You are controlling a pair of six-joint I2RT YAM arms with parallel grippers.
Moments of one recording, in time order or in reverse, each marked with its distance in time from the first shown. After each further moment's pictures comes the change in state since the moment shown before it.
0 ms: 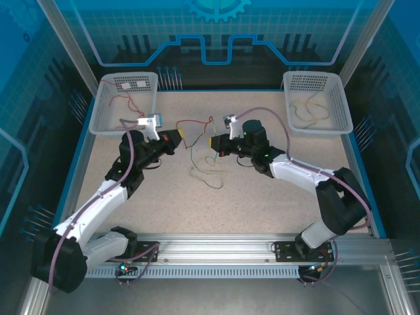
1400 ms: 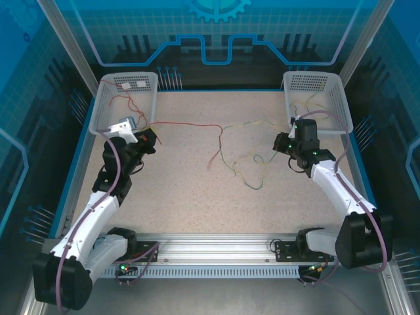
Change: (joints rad) left arm 0.171 -0.140 -0.070 -0.079 -0.195 0.057; right arm -0.439 -0.308 -0.064 -0.599 0.354 -0.009
